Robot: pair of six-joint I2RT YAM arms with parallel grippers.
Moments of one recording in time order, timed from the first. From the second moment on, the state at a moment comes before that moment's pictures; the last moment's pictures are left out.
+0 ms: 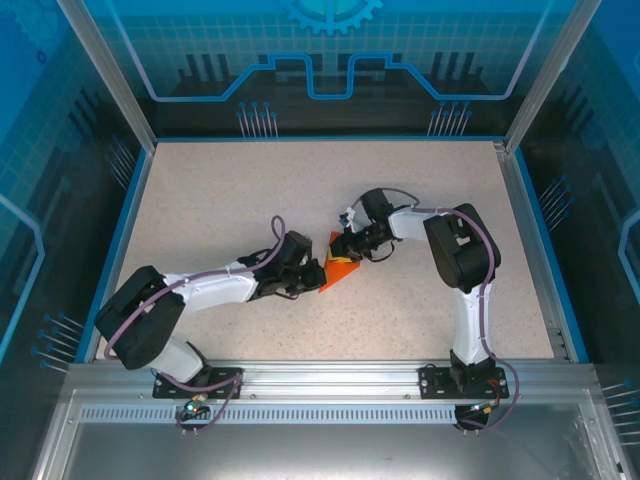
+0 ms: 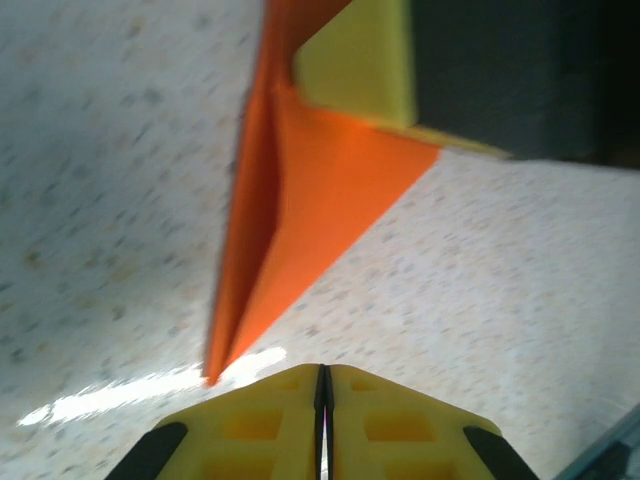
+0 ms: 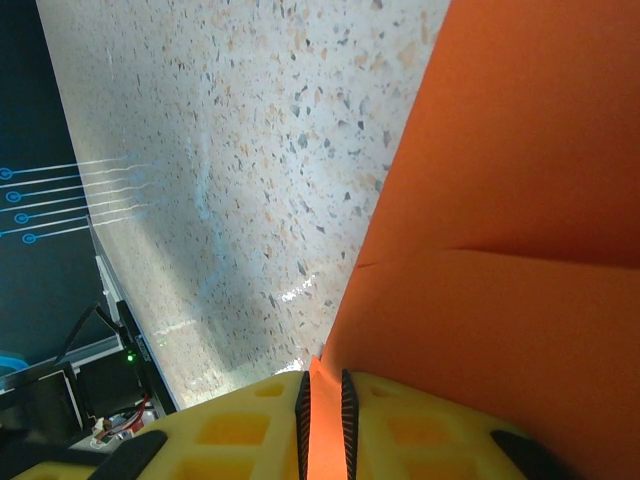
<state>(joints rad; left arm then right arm) -0.71 1.52 0.76 -0.11 0.18 -0.97 0.42 2.11 1.24 -0.35 -0.85 0.43</state>
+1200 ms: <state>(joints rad) -0.68 1.75 0.77 0.10 0.13 -1.05 0.36 2.07 1.31 -0.44 -0.63 0.36</state>
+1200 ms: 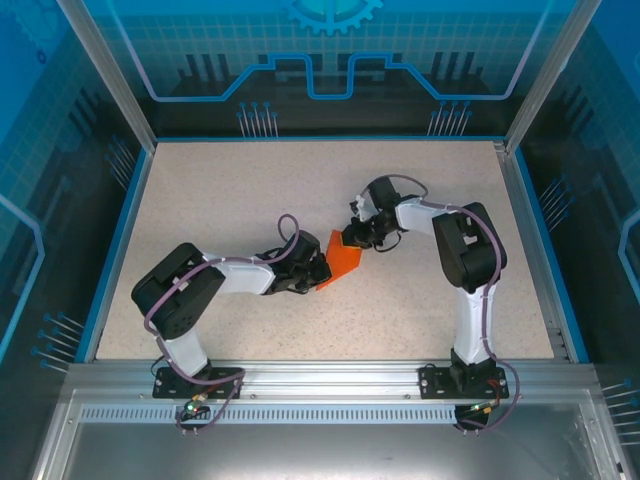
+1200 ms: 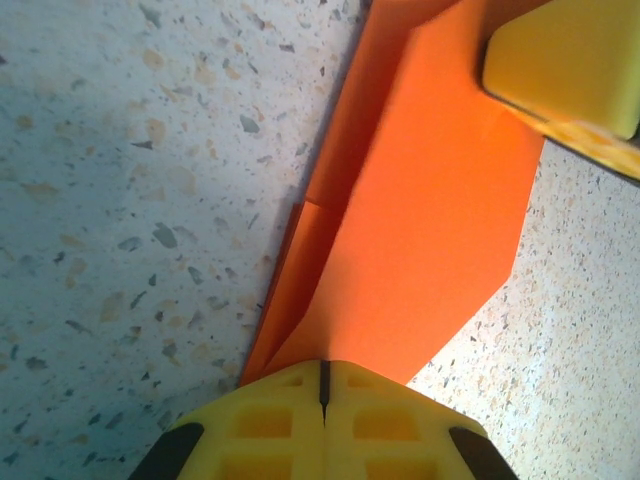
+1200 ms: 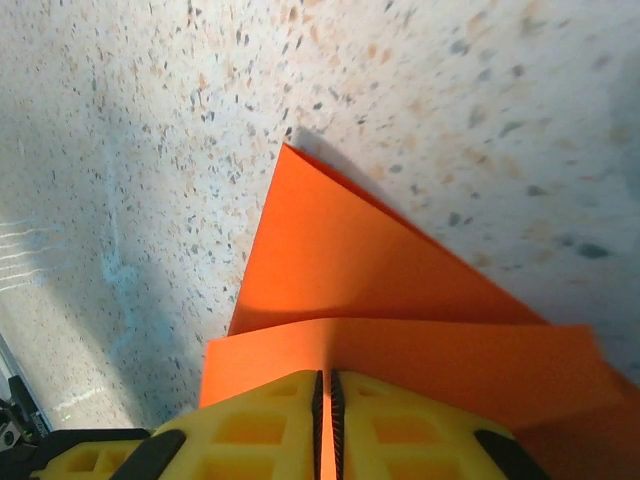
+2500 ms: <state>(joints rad) -0.68 1.75 0.71 0.20 0.14 -1.03 0.30 2.12 1.32 -0.37 -0.70 0.41</state>
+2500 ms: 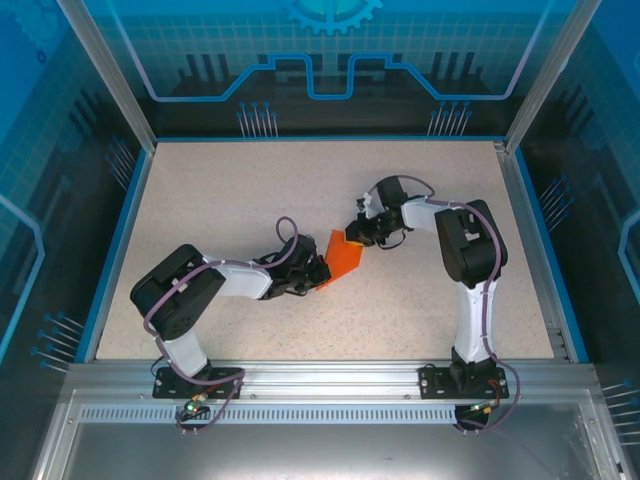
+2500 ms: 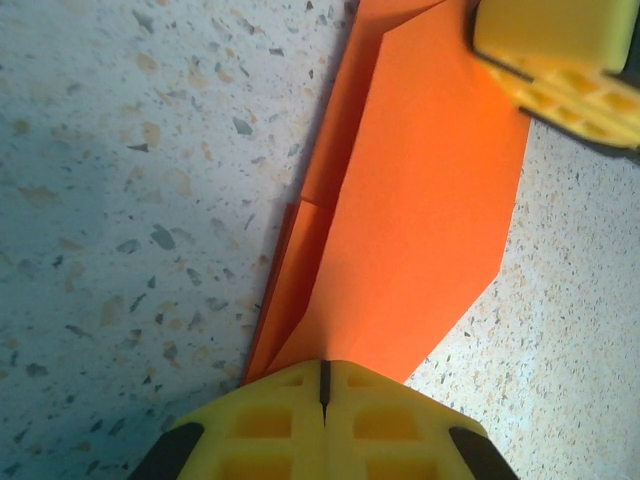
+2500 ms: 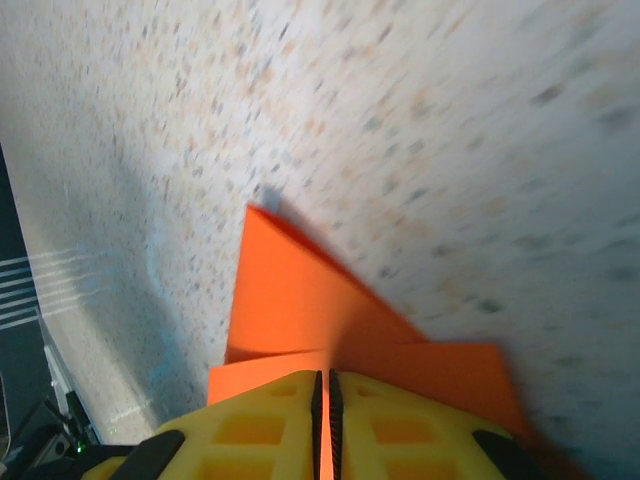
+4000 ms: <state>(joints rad) -0.70 1.64 0.62 0.15 0.12 -1.03 0.56 1.95 1.01 -0.13 -0.65 0.57</state>
